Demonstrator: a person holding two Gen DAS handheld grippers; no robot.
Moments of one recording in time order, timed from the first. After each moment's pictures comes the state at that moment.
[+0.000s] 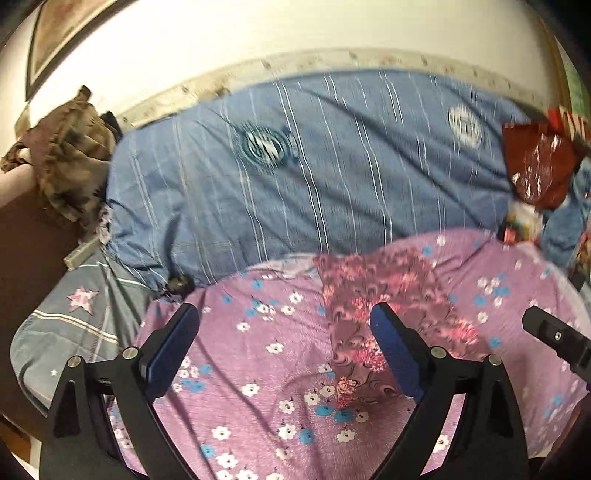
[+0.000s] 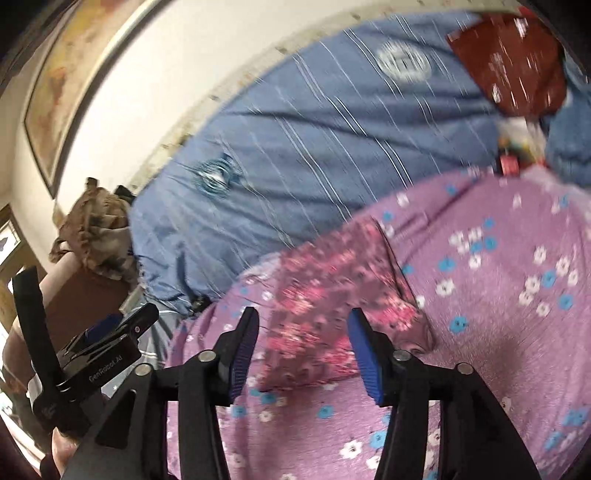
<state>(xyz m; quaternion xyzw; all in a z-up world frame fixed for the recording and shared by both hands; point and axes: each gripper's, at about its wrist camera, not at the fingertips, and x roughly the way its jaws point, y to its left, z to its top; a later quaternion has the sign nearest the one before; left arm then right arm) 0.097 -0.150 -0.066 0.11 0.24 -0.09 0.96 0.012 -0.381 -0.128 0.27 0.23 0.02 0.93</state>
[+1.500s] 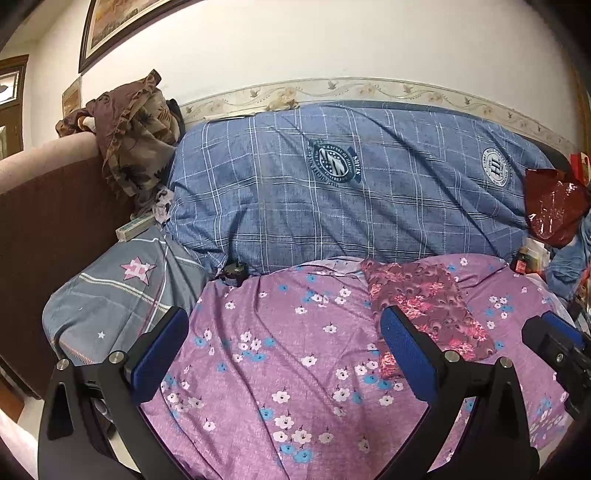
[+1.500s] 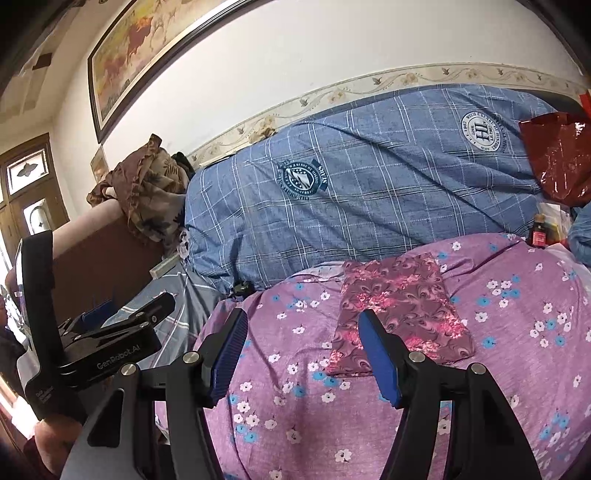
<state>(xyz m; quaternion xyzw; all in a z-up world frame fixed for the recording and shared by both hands) 0.042 -0.058 -0.044 0.06 0.23 -0.03 0.97 -0.025 -0.271 -0.080 0.17 0.21 0.06 0.96</state>
